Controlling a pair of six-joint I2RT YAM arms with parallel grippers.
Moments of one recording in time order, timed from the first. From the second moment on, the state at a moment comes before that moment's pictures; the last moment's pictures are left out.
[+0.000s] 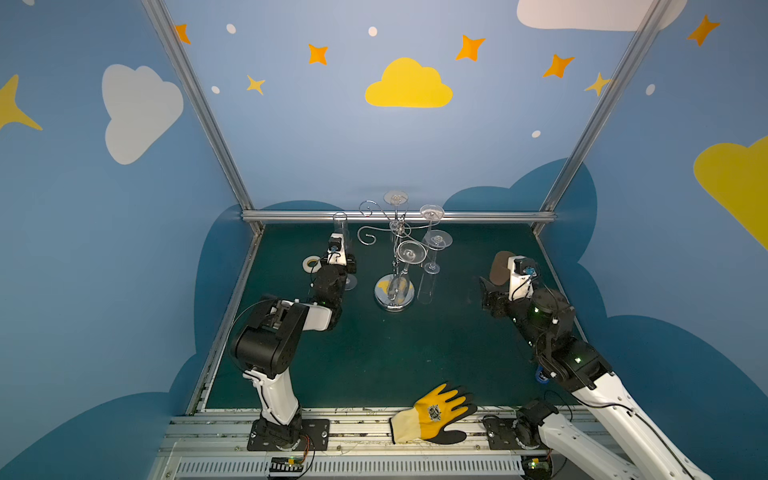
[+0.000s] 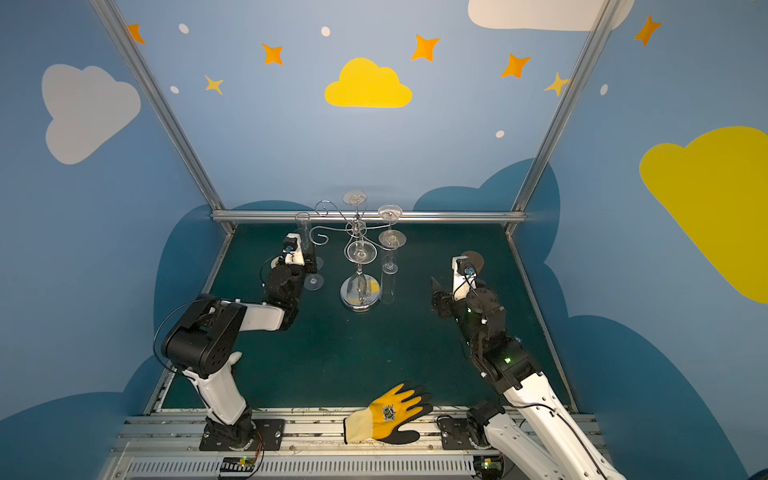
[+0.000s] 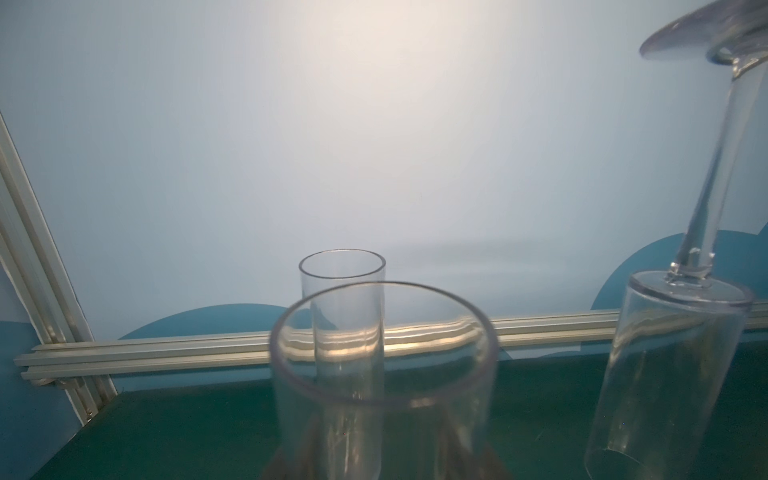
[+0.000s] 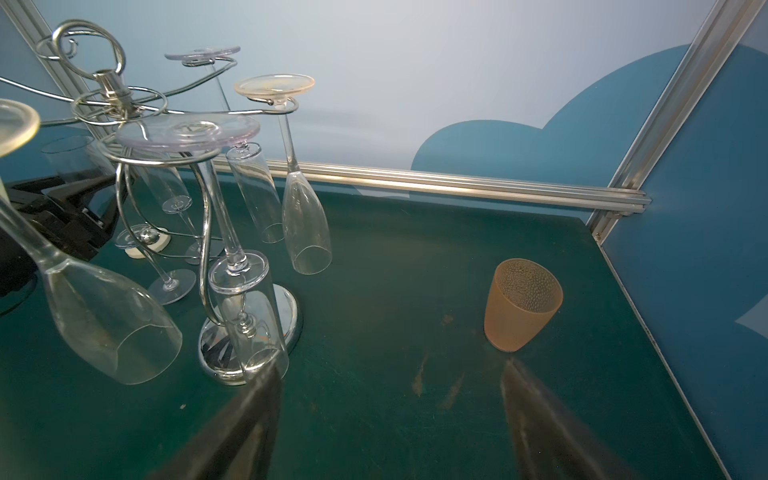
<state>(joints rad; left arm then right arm) -0.31 1.82 0.76 1.21 -0.26 0.05 0.53 0.72 0.78 -0.31 0.29 0.10</state>
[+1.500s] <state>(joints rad) -0.37 1.43 0.60 0.92 -0.39 0.03 0.49 0.66 0.77 -0.30 0.19 0.17</state>
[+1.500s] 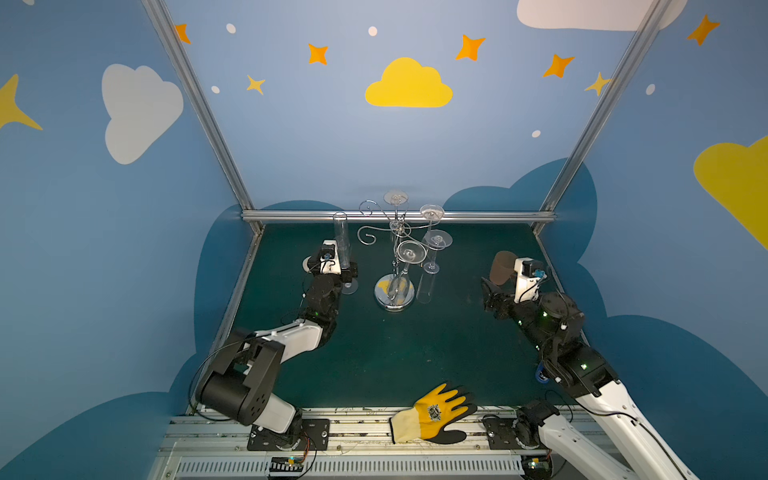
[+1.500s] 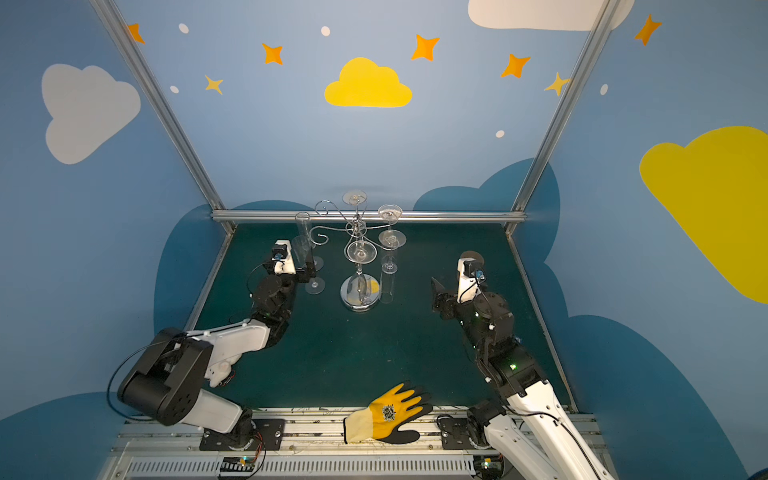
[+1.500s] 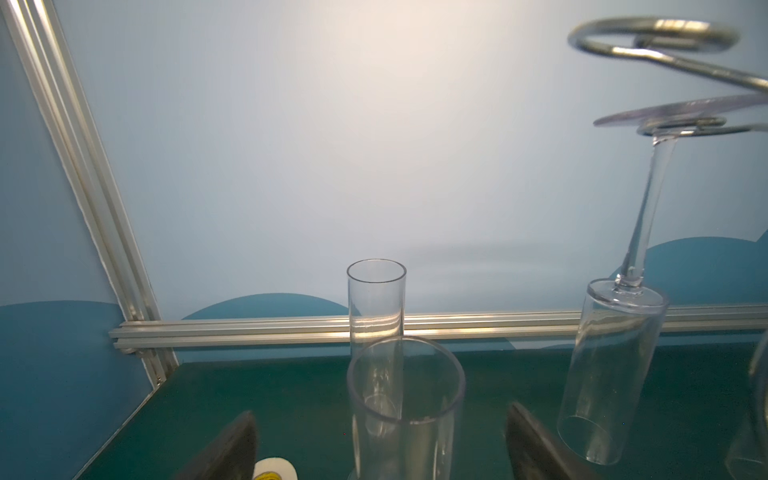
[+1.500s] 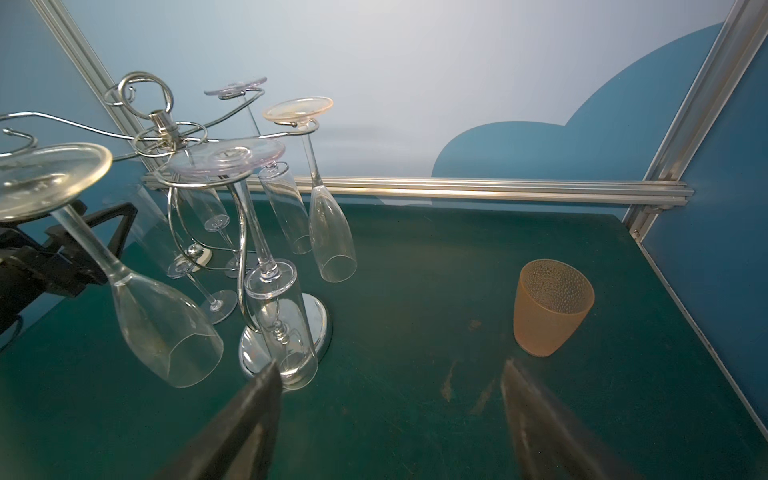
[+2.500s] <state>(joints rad) -0.37 0.56 0.57 -0.21 -0.15 -0.37 0.50 1.05 1.08 -0.20 -0.39 0.82</state>
